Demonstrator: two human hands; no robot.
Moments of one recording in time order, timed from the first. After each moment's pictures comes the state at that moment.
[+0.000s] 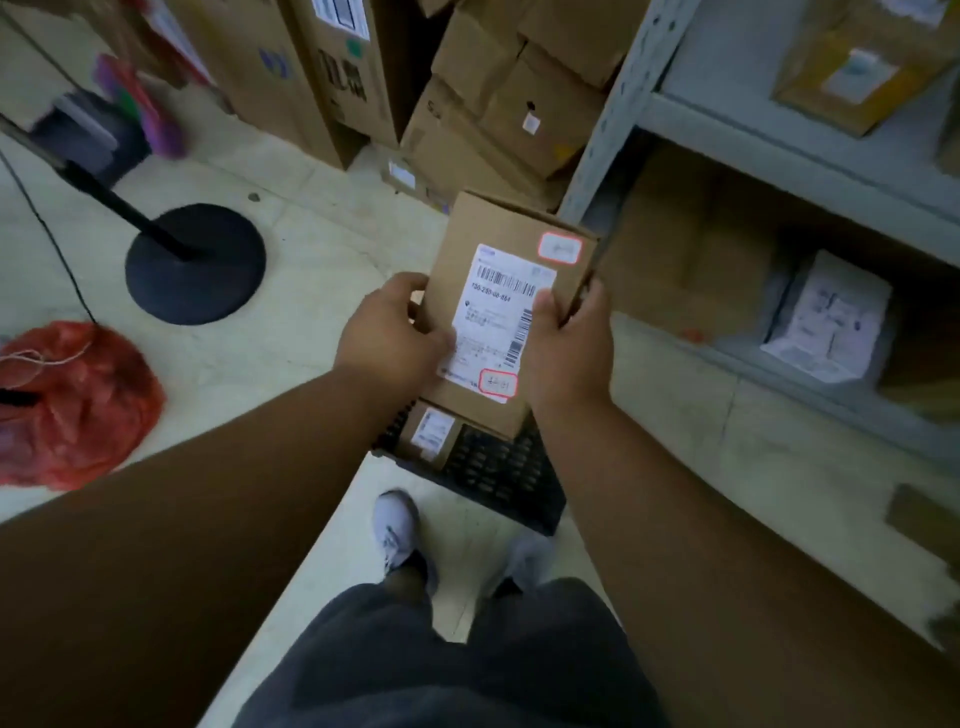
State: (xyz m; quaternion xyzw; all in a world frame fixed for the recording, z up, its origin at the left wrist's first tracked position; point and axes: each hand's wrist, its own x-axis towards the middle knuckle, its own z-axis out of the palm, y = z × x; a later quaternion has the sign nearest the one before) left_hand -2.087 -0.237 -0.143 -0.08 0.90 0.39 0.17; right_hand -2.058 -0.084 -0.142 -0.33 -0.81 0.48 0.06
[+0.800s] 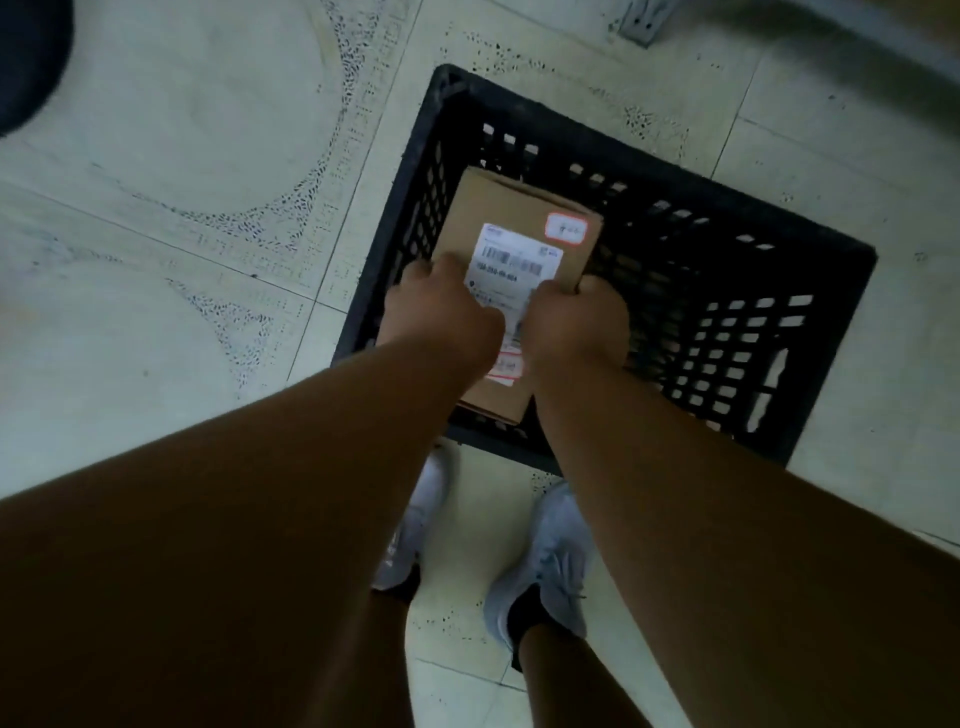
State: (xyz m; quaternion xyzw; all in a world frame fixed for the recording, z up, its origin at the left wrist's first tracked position) left_hand -2.080 -0.262 -0.610 -0.07 0.90 0.26 0.34; right_hand -2.060 -0.163 -0.625 -0.52 -0.76 0.35 -0.16
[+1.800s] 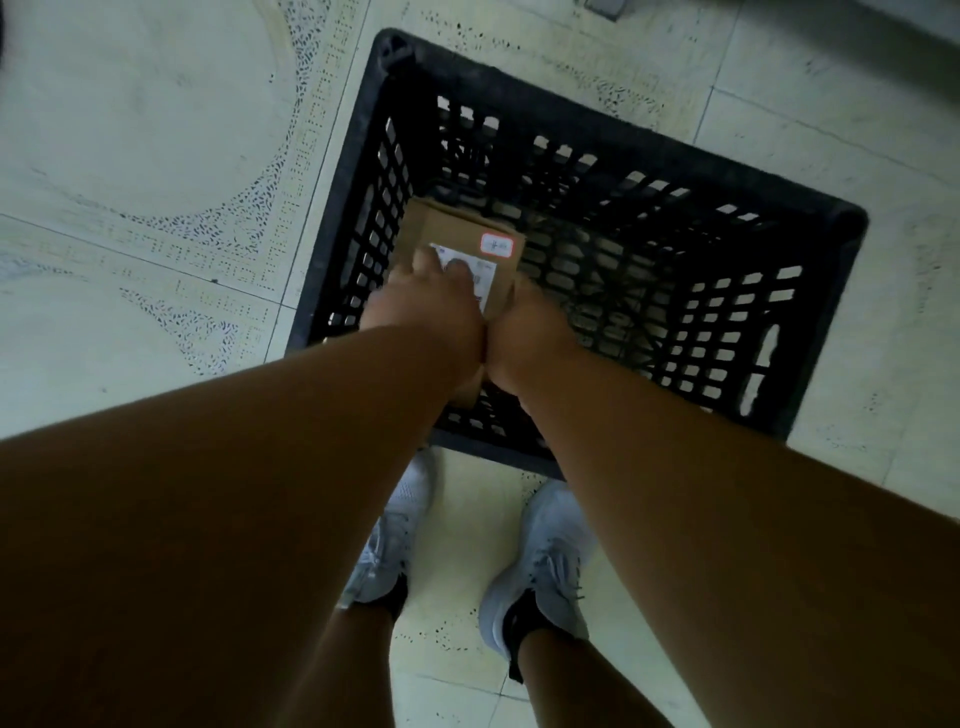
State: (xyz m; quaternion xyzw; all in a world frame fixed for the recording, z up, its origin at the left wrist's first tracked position) left_hand -2.074 -0.239 -0.620 0.12 0.92 -0.02 0.38; right_hand -2.041 -0.153 -0.640 -0.38 -0.74 0.48 -0.29
